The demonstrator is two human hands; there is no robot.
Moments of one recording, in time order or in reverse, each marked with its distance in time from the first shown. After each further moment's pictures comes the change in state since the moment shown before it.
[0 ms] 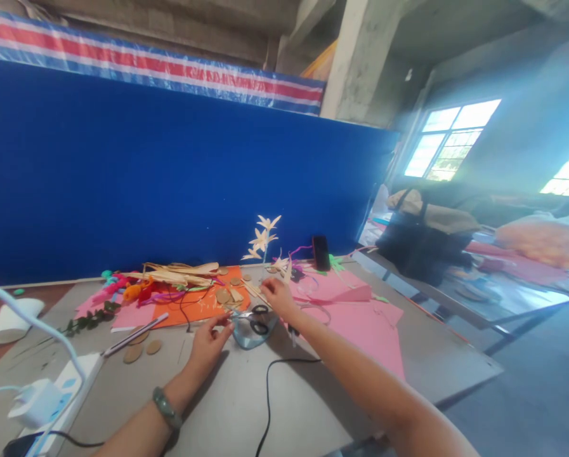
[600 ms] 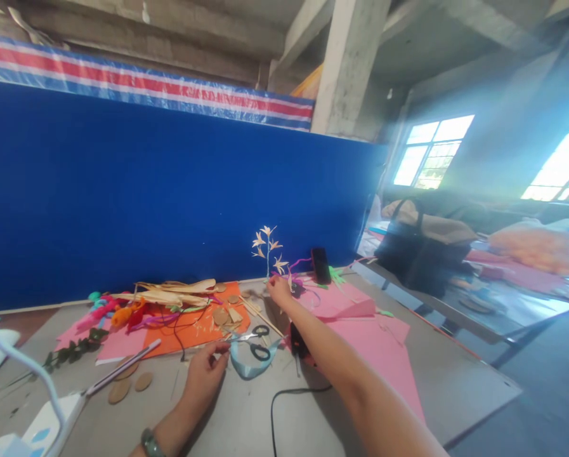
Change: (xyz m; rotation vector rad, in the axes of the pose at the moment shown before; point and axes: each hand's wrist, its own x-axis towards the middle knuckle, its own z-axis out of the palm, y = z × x) left_hand 0.008 -0.006 -0.004 0.216 -0.066 0.132; right_hand 0.097 0.075 0.018 -0.348 0.022 0.236
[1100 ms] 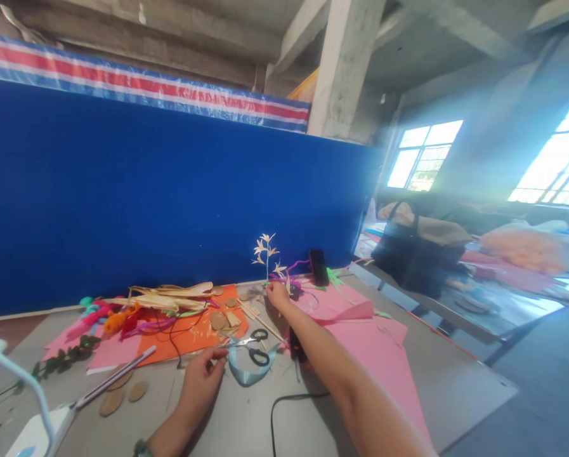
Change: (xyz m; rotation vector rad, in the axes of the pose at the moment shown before) left_hand 0.004 0.000 -0.002 0.062 -0.003 -0.019; right_hand 0.004 0.014 0.012 -0.061 -0.109 0.092
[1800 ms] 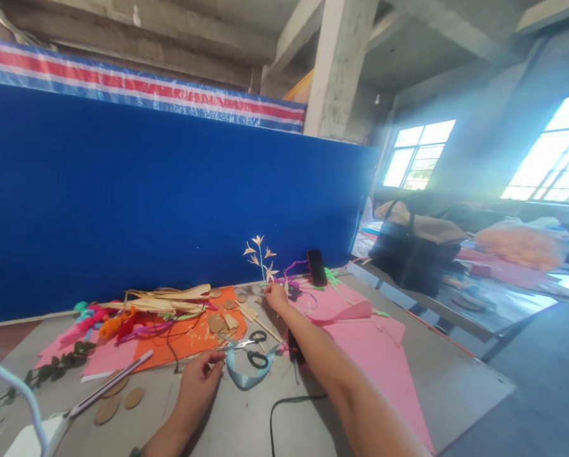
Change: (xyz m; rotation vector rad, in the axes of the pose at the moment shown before) left_hand 0.001 0.000 -0.002 -0.001 -0.045 -0.033; right_hand -0.004 -0.001 -0.001 0.099 0.021 -0.005
